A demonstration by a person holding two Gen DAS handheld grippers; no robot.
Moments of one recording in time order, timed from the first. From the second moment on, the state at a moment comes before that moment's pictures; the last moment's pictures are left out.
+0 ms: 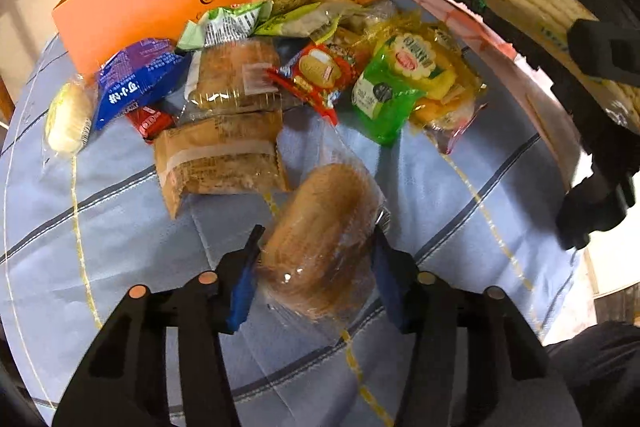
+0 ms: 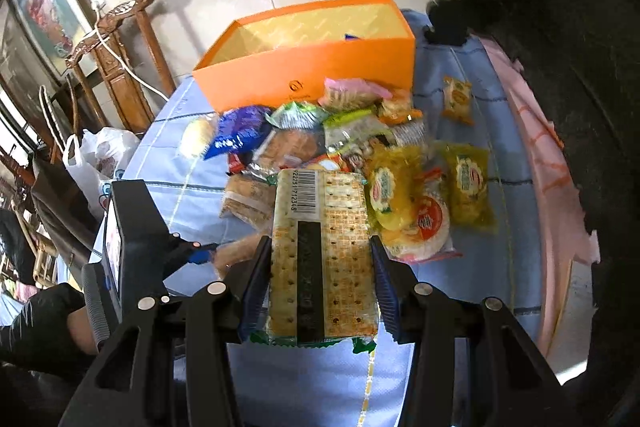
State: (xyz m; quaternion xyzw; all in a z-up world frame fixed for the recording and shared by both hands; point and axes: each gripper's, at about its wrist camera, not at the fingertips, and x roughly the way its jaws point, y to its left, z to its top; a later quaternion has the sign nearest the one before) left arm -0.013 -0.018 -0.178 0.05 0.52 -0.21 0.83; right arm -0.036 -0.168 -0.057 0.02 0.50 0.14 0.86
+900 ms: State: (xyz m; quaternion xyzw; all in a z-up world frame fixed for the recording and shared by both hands) left arm 0.202 0.062 0.003 0.02 0.43 0.03 0.90; right arm 0.216 -0.132 0.037 0.03 0.43 0.14 0.89
